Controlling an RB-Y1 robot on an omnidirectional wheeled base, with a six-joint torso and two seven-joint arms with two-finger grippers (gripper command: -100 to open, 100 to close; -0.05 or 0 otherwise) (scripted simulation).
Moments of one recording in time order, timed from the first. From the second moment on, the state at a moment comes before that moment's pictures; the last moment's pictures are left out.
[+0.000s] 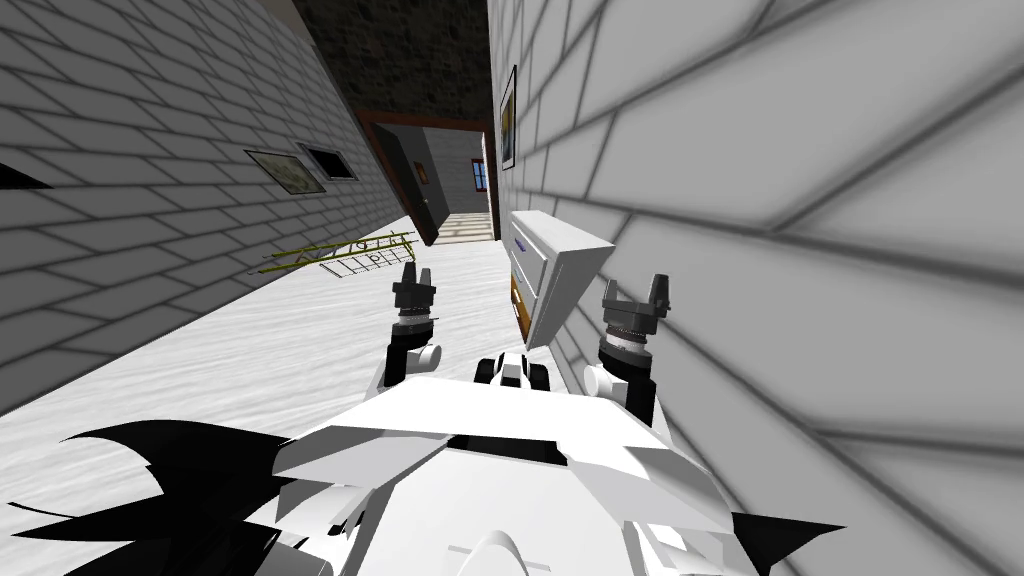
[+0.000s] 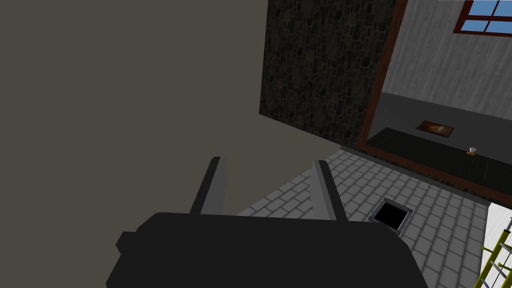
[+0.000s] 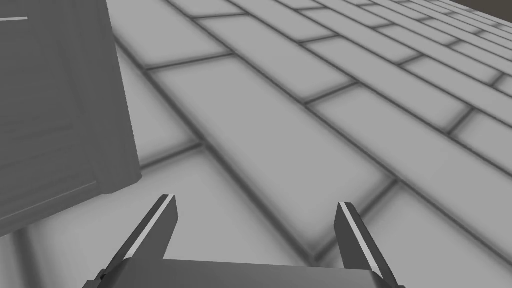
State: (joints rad) left arm 0.48 0.05 0.07 -2.23 0.00 -0.49 0.07; right arm 0.54 -0.03 0.01 -2.29 -0.03 -0.55 -0.17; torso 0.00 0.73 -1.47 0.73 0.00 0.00
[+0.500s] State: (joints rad) left arm 0.48 0.05 0.07 -2.23 0.00 -0.49 0.07; right arm 0.53 -0.13 0.01 -2.20 0.05 -0.45 -0.16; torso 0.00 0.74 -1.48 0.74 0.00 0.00
